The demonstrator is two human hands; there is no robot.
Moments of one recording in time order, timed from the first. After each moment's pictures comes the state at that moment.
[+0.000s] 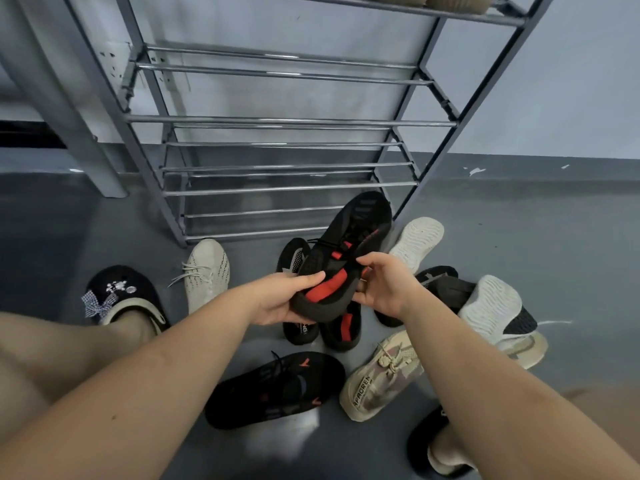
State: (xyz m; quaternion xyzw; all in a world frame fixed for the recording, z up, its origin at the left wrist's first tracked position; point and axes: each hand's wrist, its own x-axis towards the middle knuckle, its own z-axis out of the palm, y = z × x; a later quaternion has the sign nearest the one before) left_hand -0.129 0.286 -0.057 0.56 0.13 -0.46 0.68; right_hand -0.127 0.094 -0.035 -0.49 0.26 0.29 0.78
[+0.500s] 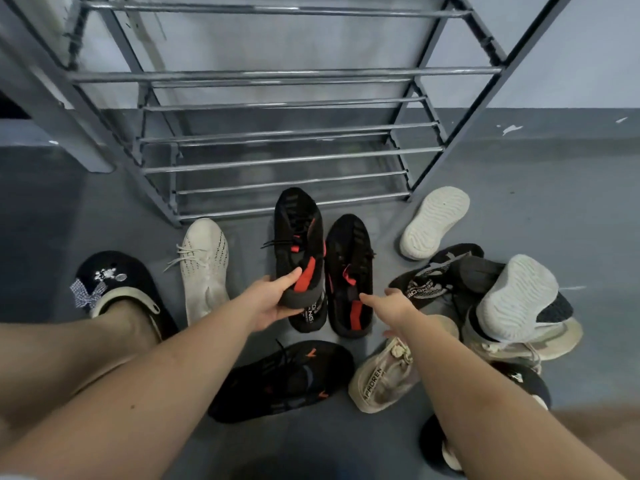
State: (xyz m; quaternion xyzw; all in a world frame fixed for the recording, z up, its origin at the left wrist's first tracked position) left_hand -0.115 0.288 -0.141 0.52 0.32 -0.35 0.71; right_hand -0.133 0.076 -0.138 -0.73 0.39 0.32 0.45
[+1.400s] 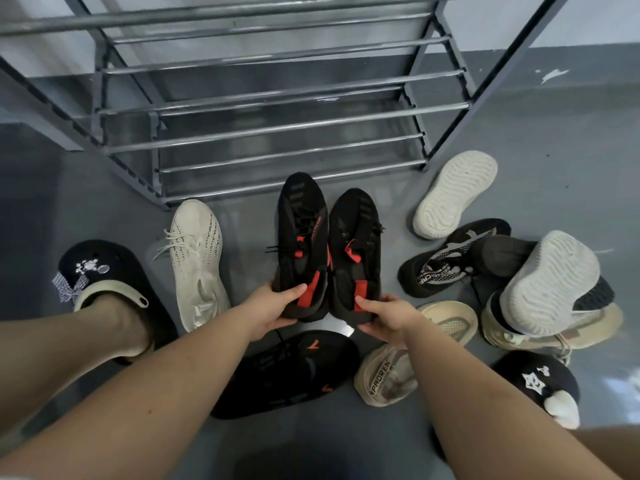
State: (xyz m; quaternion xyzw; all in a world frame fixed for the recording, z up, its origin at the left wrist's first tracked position) left_hand -0.125 0.281 -0.196 0.59 0.33 -0.39 0.62; right_hand -0.146 0.068 -0.197 -0.48 0.45 0.33 0.68
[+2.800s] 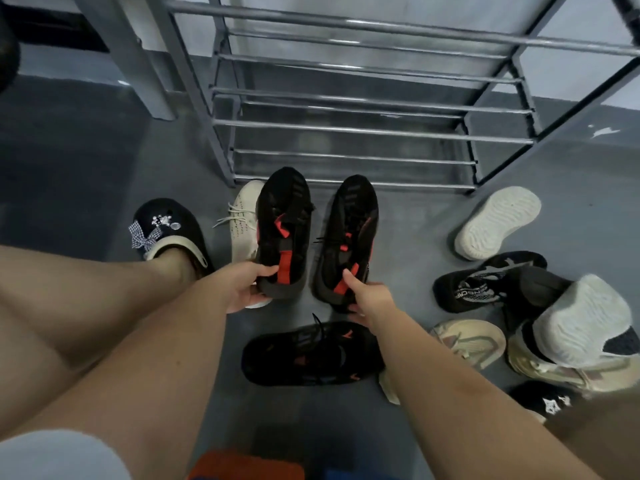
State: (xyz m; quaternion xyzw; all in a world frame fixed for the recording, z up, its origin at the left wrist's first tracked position) left_hand -0.140 0.397 -0.162 0.50 0.43 -0.34 0.67; right_hand -0.138 0.182 -0.175 -0.63 0.41 0.32 0.57
